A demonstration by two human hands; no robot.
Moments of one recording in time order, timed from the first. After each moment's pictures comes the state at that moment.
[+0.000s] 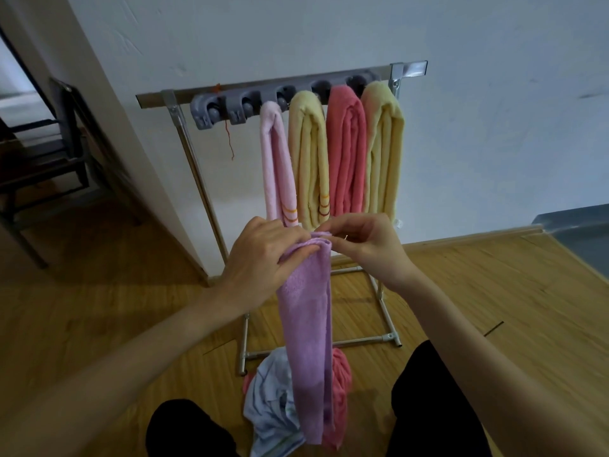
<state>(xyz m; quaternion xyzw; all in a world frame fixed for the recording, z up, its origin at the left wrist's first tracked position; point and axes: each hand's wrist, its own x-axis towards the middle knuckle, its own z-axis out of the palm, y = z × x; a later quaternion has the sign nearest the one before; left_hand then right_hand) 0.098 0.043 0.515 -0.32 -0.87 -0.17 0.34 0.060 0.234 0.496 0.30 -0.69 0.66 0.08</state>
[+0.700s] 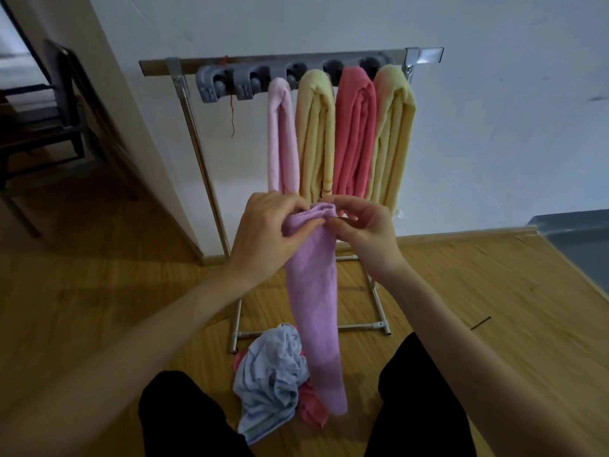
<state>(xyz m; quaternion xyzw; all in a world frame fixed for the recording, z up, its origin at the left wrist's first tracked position) 0.088 0.048 0.504 -0.22 -0.88 -0.26 0.35 0.068 0.218 0.490 0.22 -0.65 0.72 0.07</state>
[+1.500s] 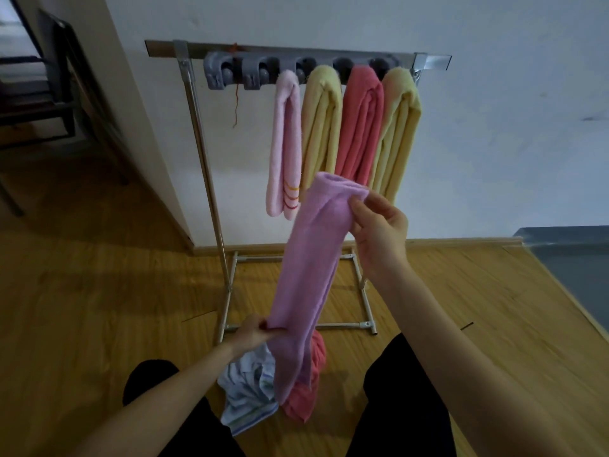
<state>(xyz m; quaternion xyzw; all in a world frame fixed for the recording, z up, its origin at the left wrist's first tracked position) 0.106 -0.005 0.272 0.06 -0.84 -0.51 -0.19 0.073 0.210 0.497 0.02 -0.52 0.85 0.07</state>
